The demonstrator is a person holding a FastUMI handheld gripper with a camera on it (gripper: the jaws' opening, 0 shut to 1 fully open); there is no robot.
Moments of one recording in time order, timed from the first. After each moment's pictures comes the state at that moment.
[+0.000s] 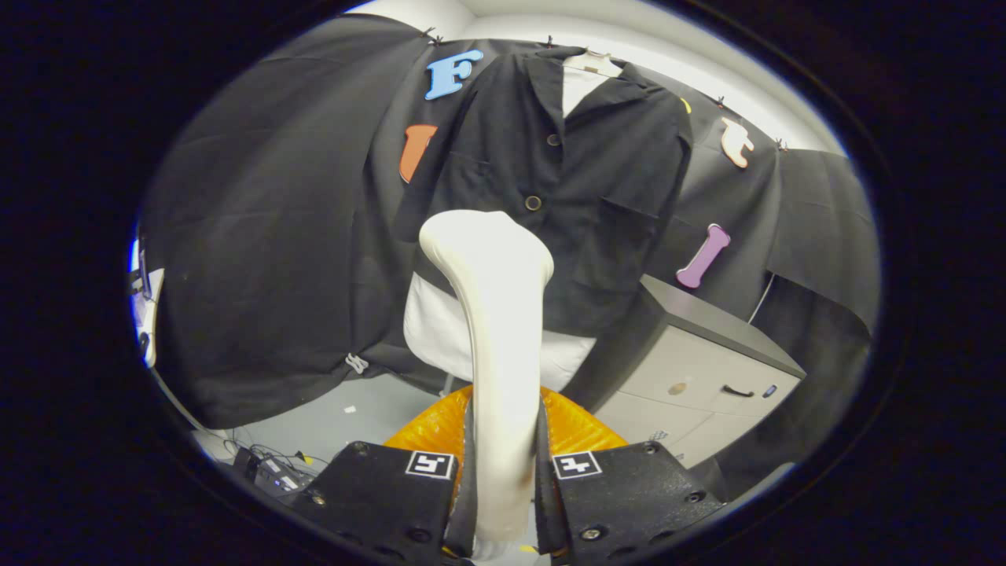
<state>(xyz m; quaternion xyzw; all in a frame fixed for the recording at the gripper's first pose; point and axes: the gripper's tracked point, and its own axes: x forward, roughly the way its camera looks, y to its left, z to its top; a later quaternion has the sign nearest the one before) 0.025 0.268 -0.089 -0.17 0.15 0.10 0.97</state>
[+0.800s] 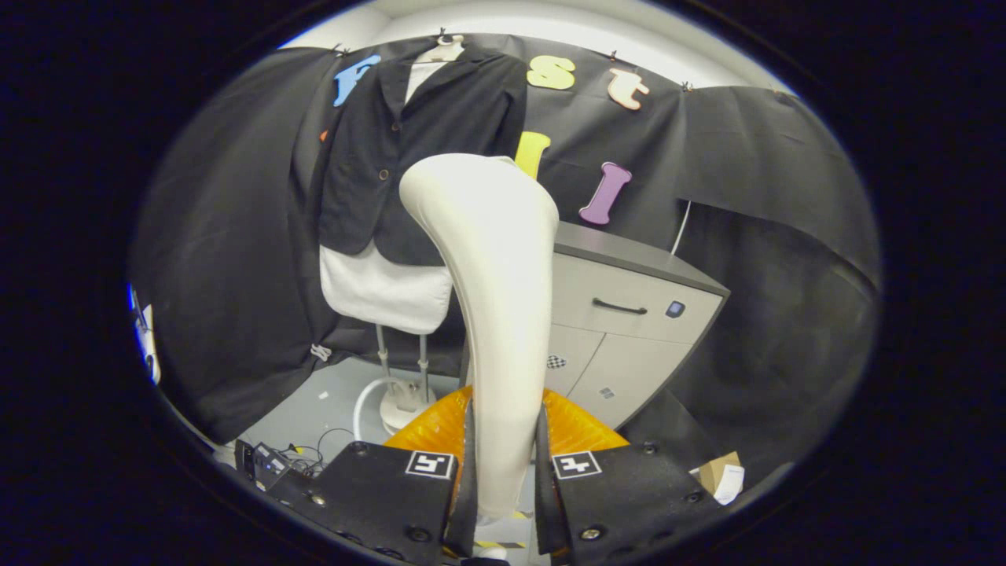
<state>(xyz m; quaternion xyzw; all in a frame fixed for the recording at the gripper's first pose) -0.042 0.054 -0.085 -0.09 0.18 0.01 0.98</state>
